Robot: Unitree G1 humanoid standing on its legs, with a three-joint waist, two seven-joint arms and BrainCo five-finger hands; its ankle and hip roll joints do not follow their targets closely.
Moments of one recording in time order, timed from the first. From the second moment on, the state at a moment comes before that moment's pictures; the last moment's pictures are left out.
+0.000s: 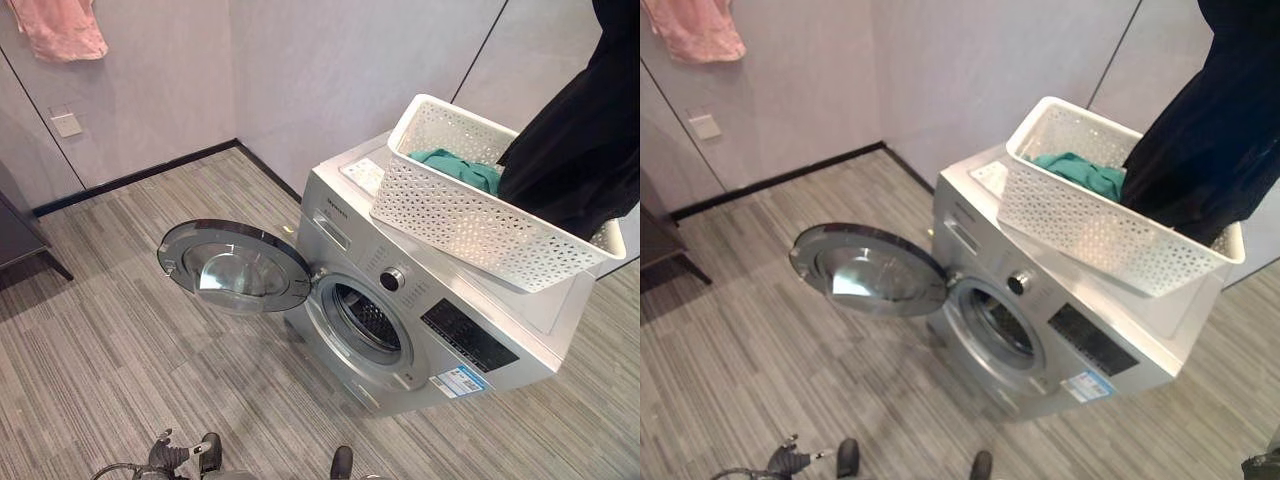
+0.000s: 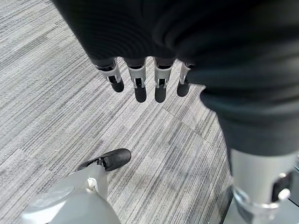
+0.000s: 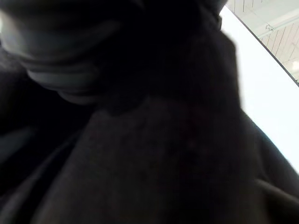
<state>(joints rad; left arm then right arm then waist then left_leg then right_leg) 0.02 0.39 -0.18 1.16 -0.14 -0.10 0.19 -1.57 -1.14 0.88 1.17 0.04 -0.02 -0.28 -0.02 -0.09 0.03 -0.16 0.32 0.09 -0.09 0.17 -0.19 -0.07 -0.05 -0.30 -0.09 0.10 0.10</state>
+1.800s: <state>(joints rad) 0.04 0.44 -0.33 0.89 -0.11 -0.16 0.29 -2.28 -1.23 1.23 0.76 -0.06 -0.03 -0.68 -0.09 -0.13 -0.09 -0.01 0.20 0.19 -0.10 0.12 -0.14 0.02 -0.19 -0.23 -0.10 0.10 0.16</state>
